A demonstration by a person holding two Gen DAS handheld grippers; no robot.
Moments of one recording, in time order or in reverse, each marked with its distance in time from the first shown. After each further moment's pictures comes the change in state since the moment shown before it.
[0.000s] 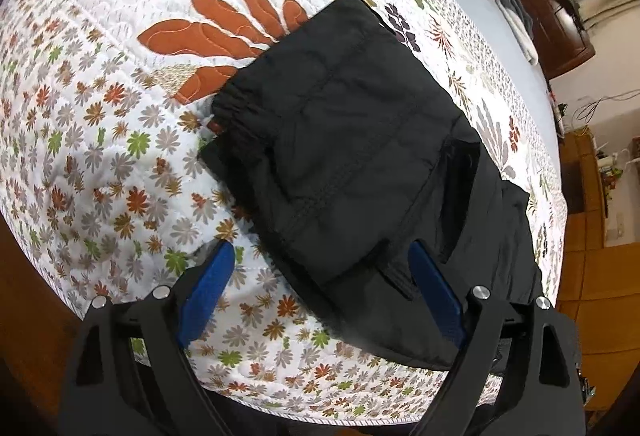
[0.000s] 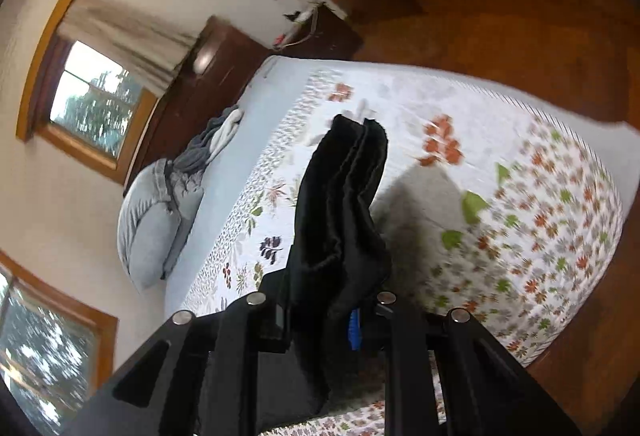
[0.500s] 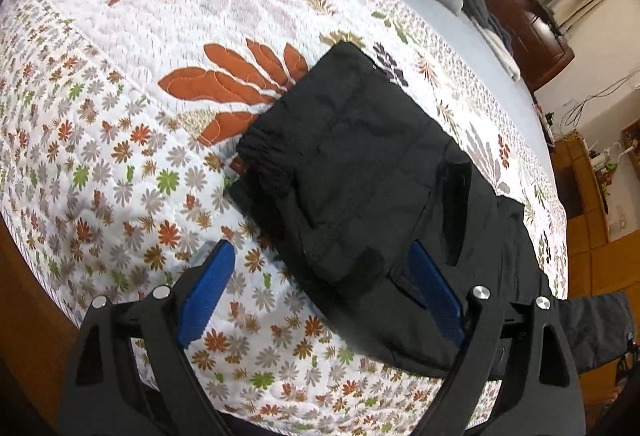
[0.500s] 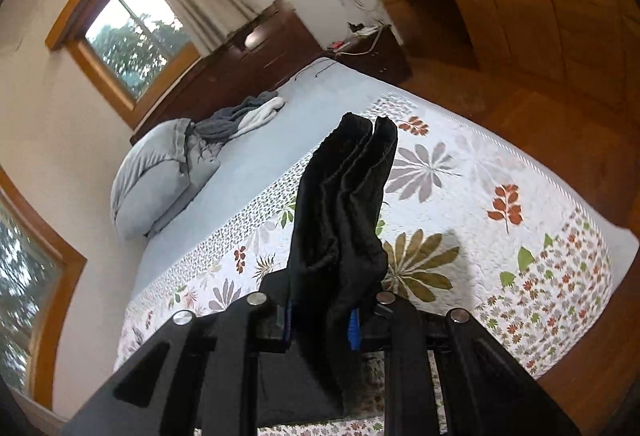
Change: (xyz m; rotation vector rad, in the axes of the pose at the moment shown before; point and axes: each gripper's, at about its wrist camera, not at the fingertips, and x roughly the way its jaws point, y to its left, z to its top) left arm -0.021 0.011 -0.007 0.077 -0.176 -0.011; right arm -0.018 0.145 -0.022 -0.303 -0.030 -0.054
